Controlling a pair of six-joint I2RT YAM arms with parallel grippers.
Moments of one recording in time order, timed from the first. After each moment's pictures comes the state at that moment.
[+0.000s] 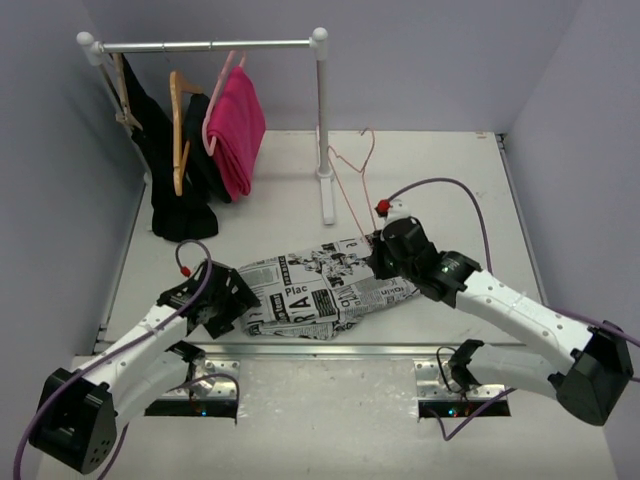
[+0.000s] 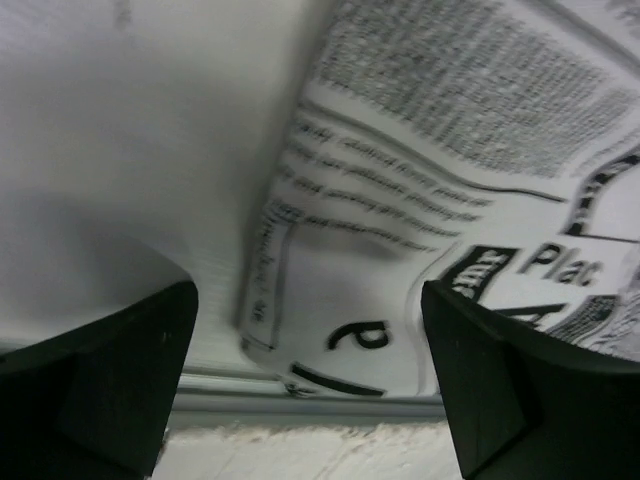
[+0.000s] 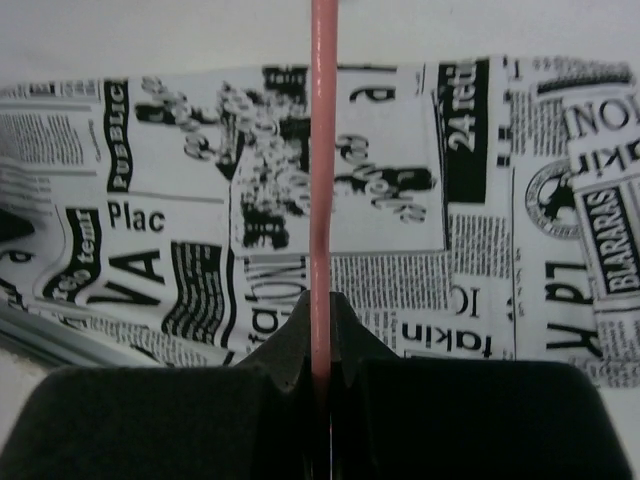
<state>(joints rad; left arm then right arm) -0.36 0.83 0.33 -0.61 -0.03 -1.06 0.75 1.10 0.79 -0.40 0.21 0.44</state>
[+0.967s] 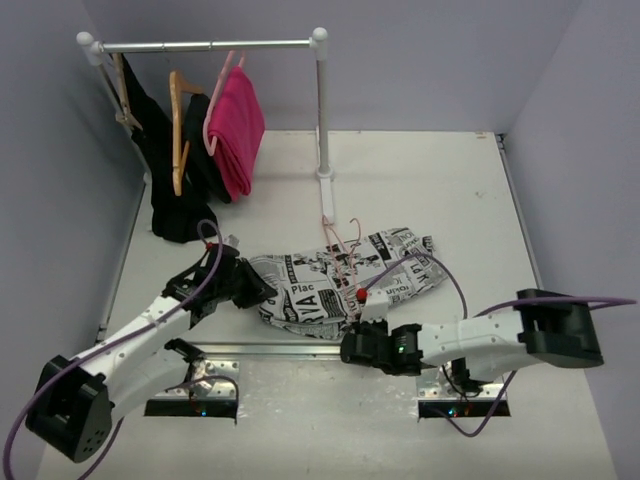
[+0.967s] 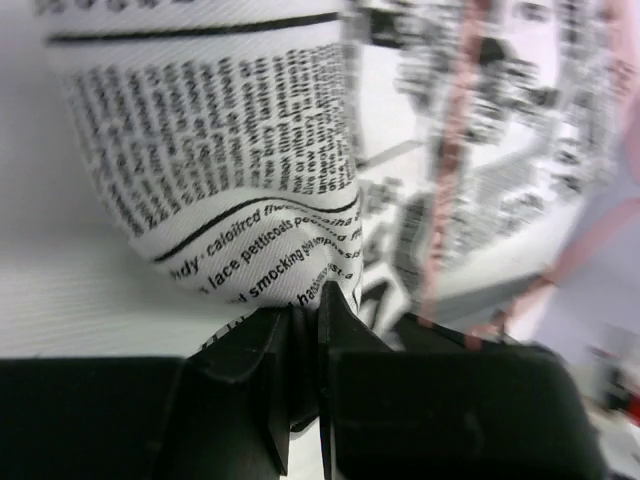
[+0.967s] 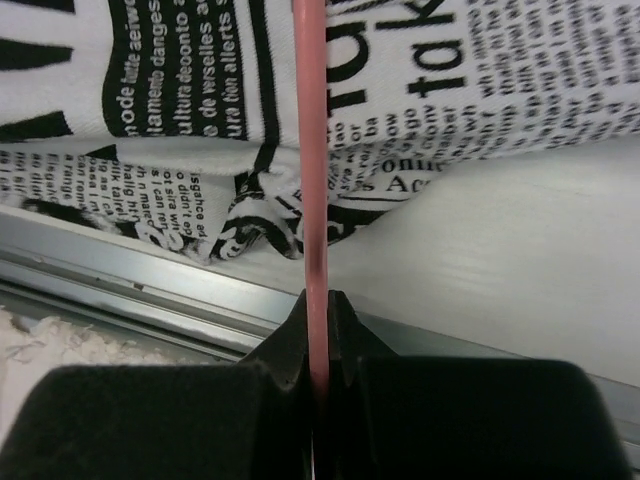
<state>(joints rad) -0.42 0.91 0.40 -0.36 0.19 -1.02 1.46 1.28 0.42 -0.28 0.64 1.18</state>
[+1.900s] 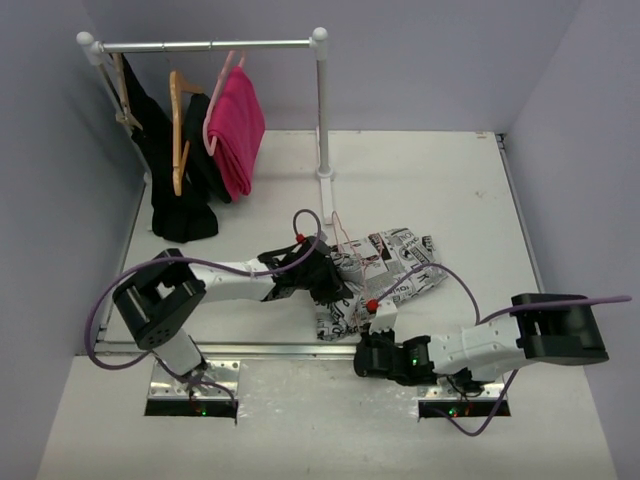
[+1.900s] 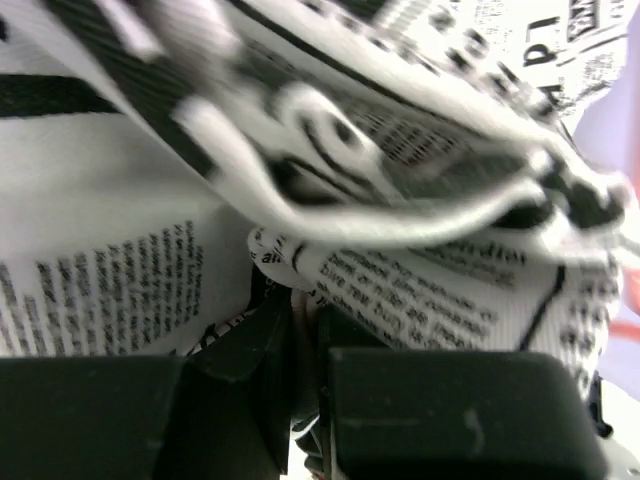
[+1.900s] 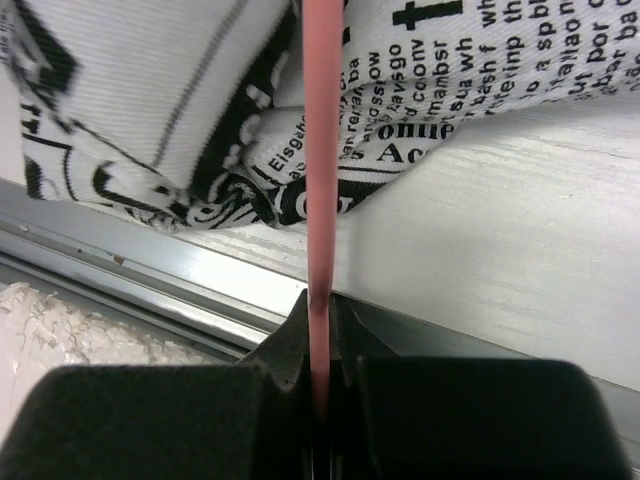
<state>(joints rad) -0.87 1.63 0.78 0.03 0.17 -1.23 1.55 1.27 0.24 -0.02 0.68 1.21</state>
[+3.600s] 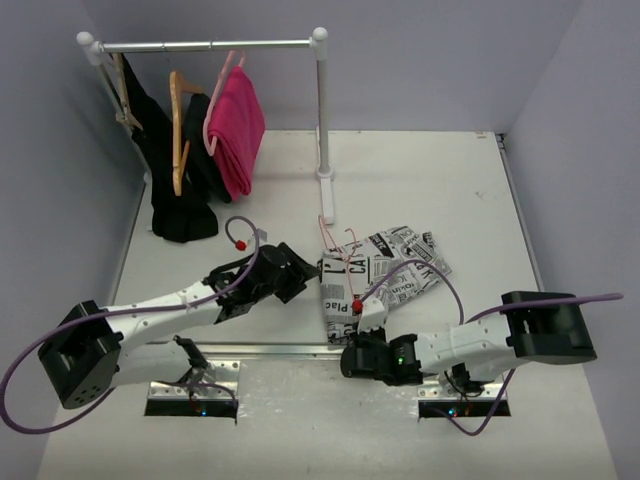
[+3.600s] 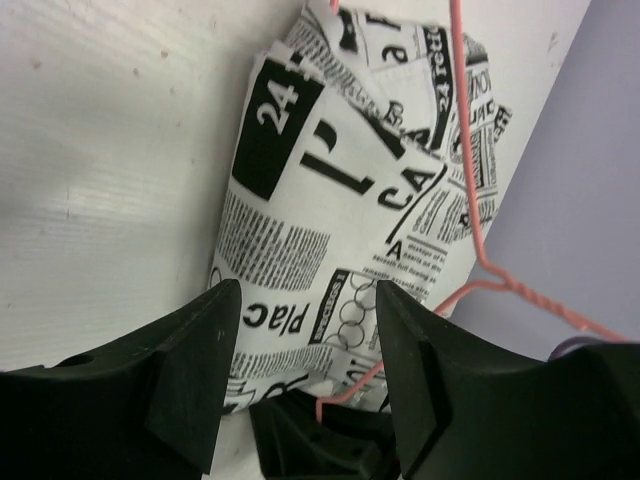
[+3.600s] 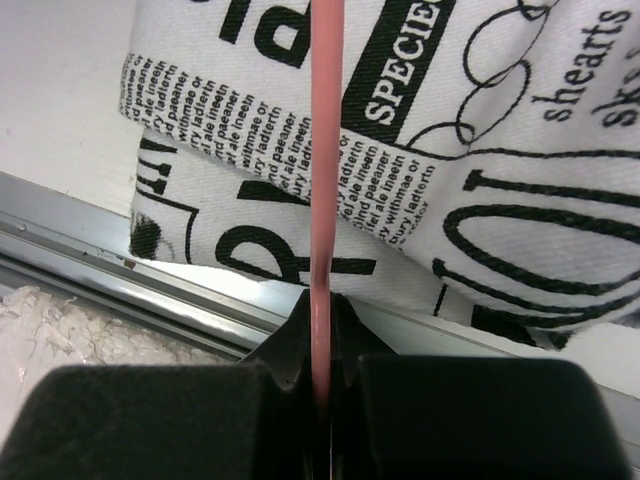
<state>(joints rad) -0.82 1.13 0.54 -0.11 -0.18 -1.45 1.55 1.36 0.38 -0.16 0.71 1.15</state>
